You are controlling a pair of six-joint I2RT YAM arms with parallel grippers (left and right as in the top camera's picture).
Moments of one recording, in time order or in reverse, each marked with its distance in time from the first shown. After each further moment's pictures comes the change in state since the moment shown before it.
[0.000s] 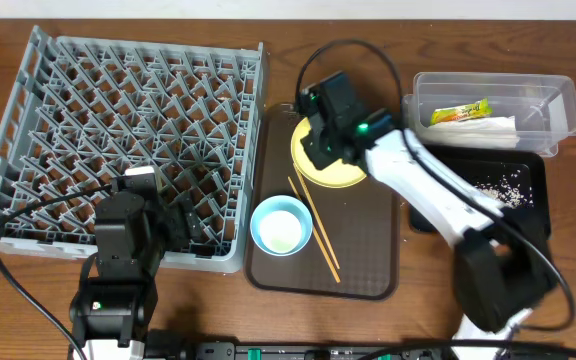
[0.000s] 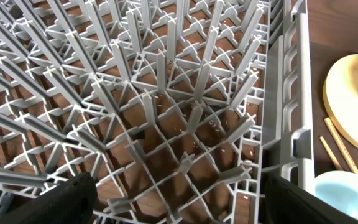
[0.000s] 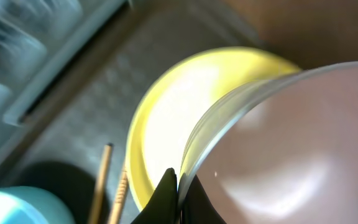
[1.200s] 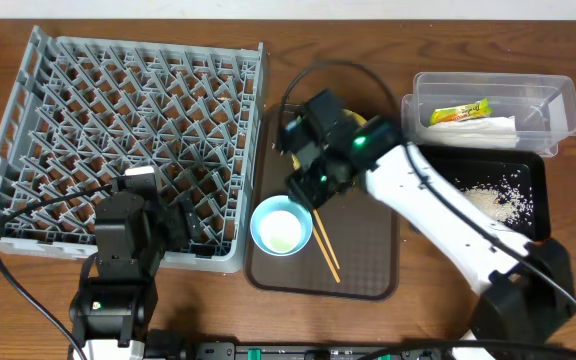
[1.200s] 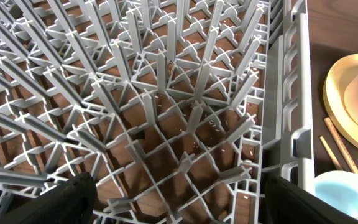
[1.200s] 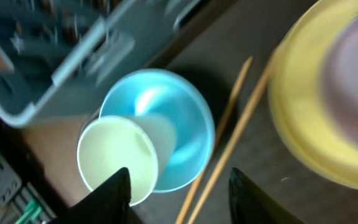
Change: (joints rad) left arm 0.000 0.000 0.000 0.000 0.000 0.000; right arm 0.114 -0.135 0.041 -0.369 -0.264 0.035
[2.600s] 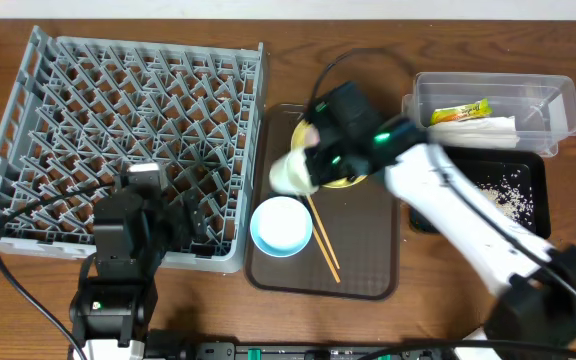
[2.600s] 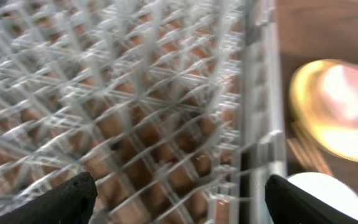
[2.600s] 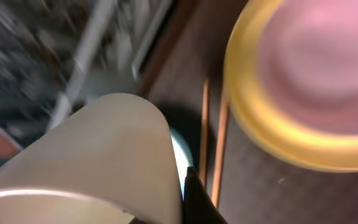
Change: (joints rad) left arm 0.000 0.000 0.000 0.066 0.130 0.000; right arm -0.125 -0.074 -0.050 0.166 -0.008 0.280
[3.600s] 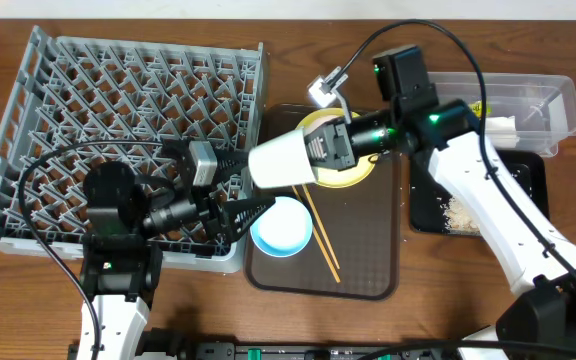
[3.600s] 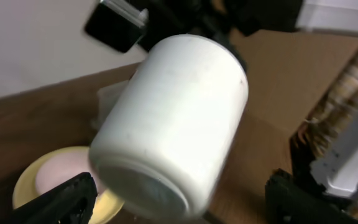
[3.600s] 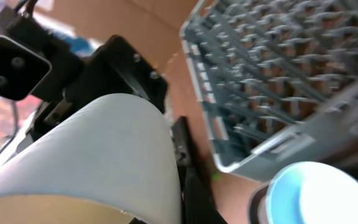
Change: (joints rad) left arm 0.000 0.198 0.003 0.666 1.106 -0.011; right arm -0.136 -0.031 0.011 0.127 -0.921 -0.102
